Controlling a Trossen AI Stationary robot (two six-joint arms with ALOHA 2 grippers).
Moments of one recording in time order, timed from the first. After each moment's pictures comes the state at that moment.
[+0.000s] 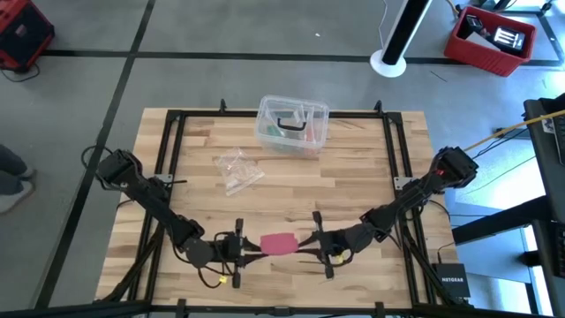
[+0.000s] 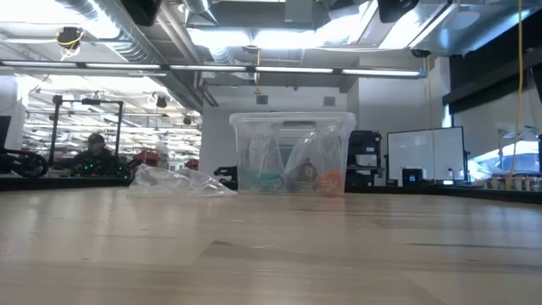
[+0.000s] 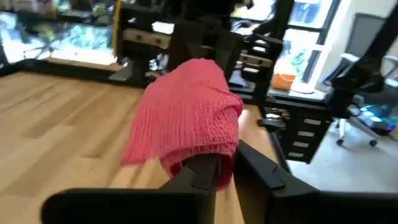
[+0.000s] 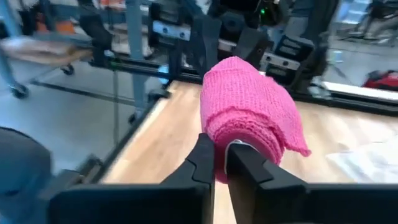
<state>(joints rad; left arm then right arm) -0.76 1.64 0.80 0.69 -0.76 -0.27 0.60 1.60 0.77 0.63 0.40 0.00</state>
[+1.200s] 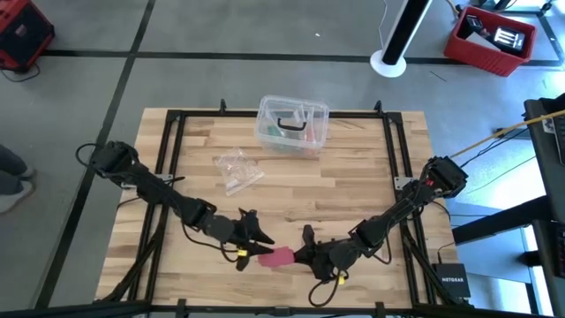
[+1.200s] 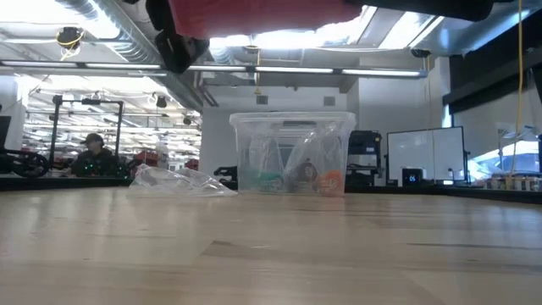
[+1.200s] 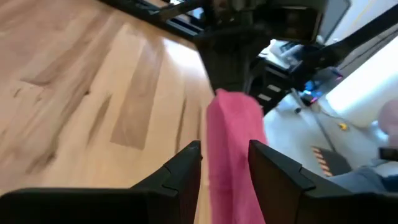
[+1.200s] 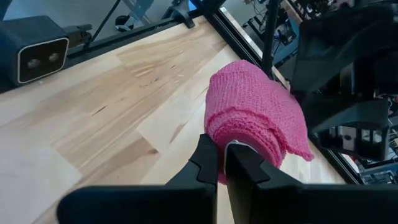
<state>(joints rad) -0.51 1.55 0.80 0.42 -0.26 -0.60 0.64 1.75 0.93 0.39 0.43 -0.55</state>
